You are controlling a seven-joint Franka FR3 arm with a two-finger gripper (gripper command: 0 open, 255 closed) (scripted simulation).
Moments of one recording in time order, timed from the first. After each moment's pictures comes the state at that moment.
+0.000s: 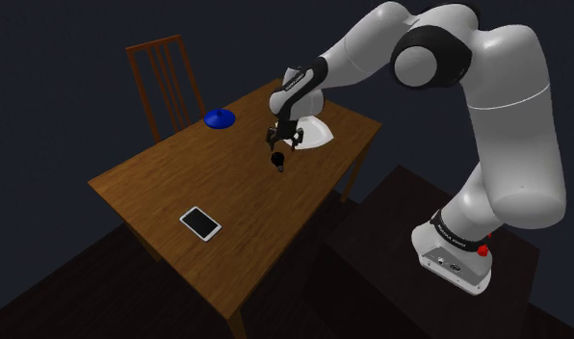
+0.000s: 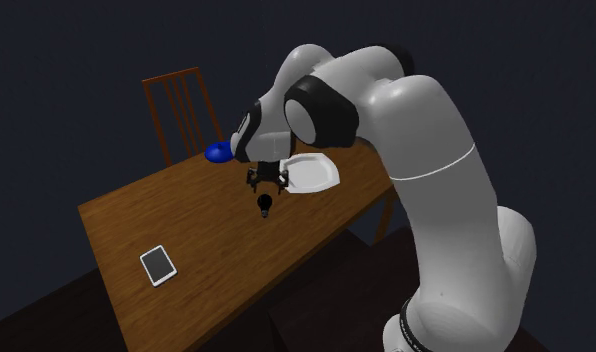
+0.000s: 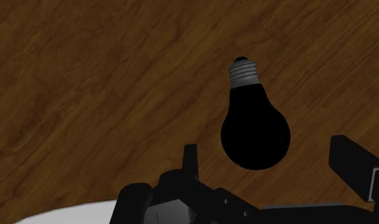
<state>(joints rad) 0.28 0.71 -0.24 -1.84 0.49 2.49 0.26</state>
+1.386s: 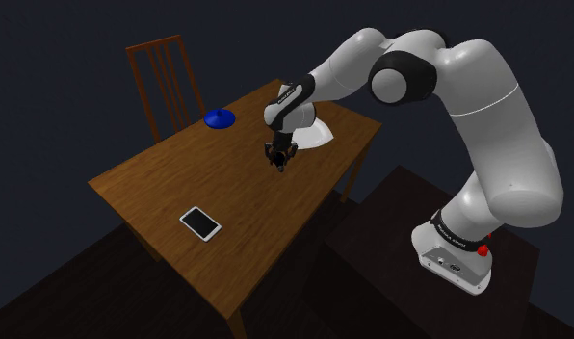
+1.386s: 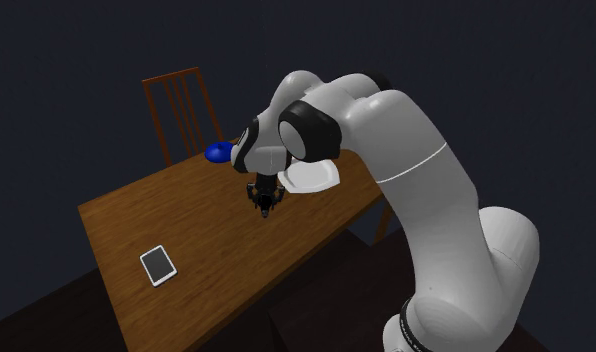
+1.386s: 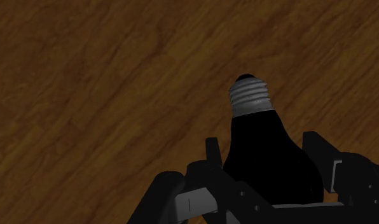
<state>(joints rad) 0.22 0.89 -0.17 -1.69 0.54 2.44 0.23</state>
